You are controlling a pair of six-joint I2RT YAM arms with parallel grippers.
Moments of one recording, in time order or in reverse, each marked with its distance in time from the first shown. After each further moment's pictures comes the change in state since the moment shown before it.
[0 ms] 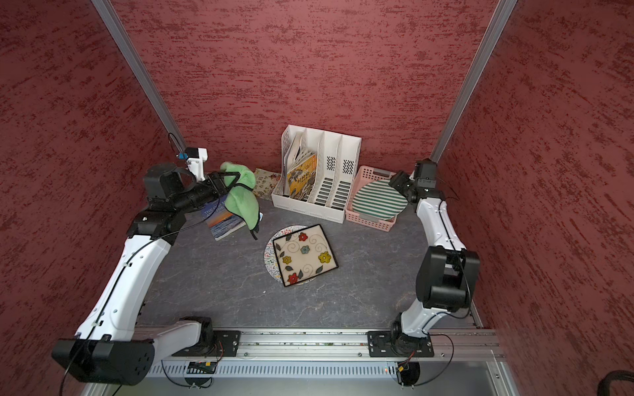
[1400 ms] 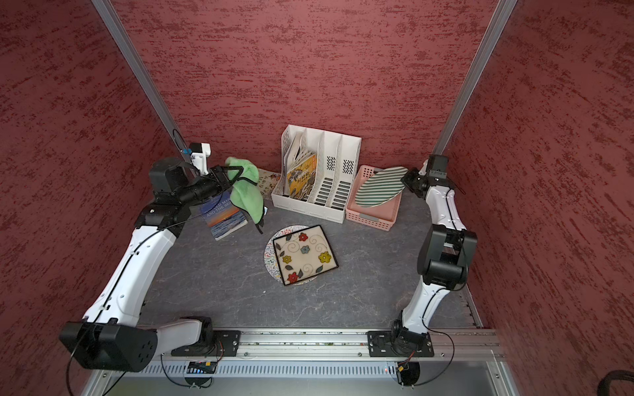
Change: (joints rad) left arm -0.002 0.072 0.037 0.080 0.036 -0.072; right arm -0.074 0.085 0.154 -0.002 -0.204 0.074
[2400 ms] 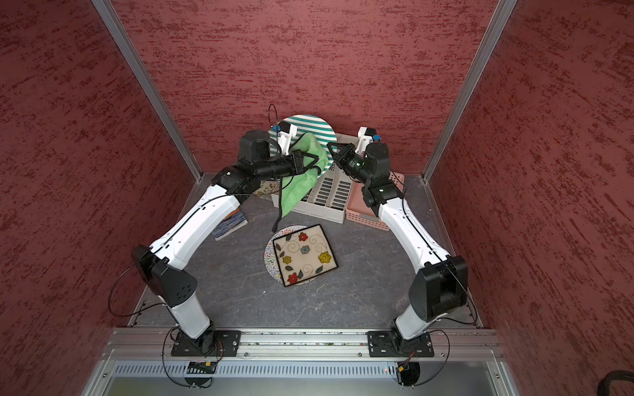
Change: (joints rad) left arm -0.517 0.555 0.641 -0.148 -0.165 0.090; right arm 0.597 -0.195 -0.088 0.565 0.006 0.498
